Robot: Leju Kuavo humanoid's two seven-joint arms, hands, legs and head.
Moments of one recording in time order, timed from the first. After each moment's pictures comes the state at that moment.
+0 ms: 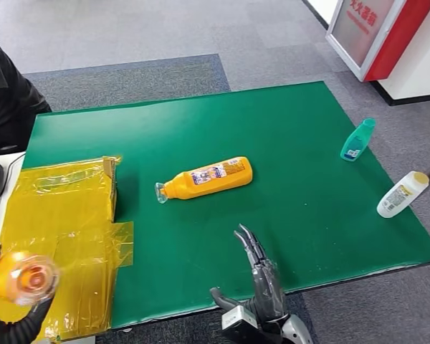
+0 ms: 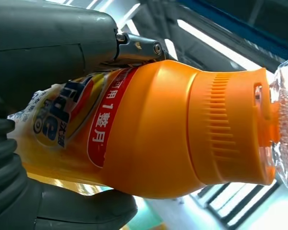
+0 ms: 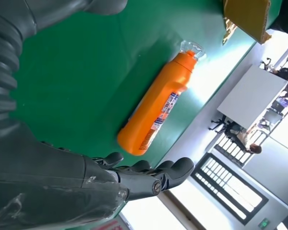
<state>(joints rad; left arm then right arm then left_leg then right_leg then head) 0.42 -0.15 0.08 -1.89 -0.86 0.55 -0.61 0.23 0.01 0.42 -1.53 0.62 -0.48 -0.36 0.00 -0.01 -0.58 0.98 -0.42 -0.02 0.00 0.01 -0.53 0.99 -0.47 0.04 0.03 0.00</state>
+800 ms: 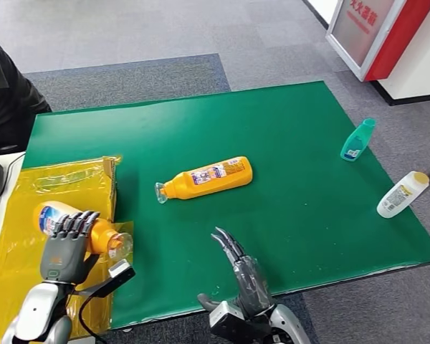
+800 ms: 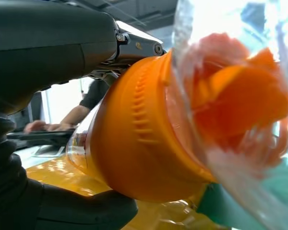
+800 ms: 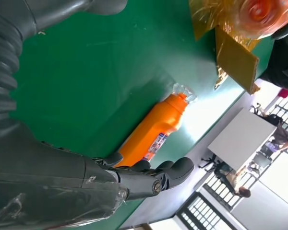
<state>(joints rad) -0.01 0.11 -0.18 -1.36 -1.57 0.39 0.03 0.16 0.01 0.46 -1.47 0.61 -0.31 -0.36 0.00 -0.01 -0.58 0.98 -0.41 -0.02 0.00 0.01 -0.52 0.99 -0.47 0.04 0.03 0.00</state>
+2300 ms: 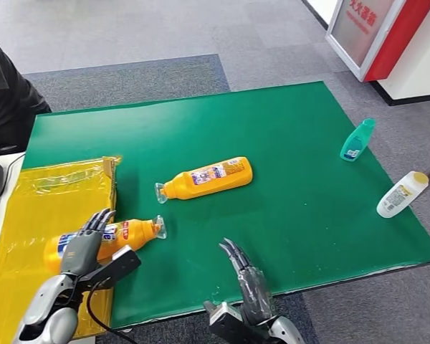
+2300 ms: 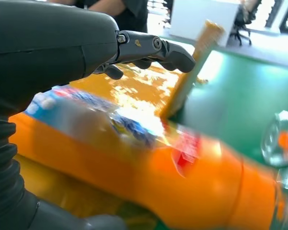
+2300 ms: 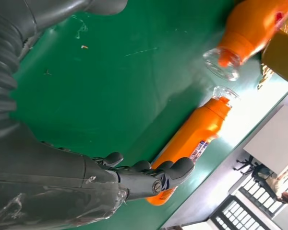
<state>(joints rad) 0.00 0.12 -0.27 -1.48 -1.07 0.06 0.12 0.21 0.02 0.45 -1.43 0.62 -0.38 -0.29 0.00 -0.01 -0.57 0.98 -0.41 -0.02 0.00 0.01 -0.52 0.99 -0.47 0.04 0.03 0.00</state>
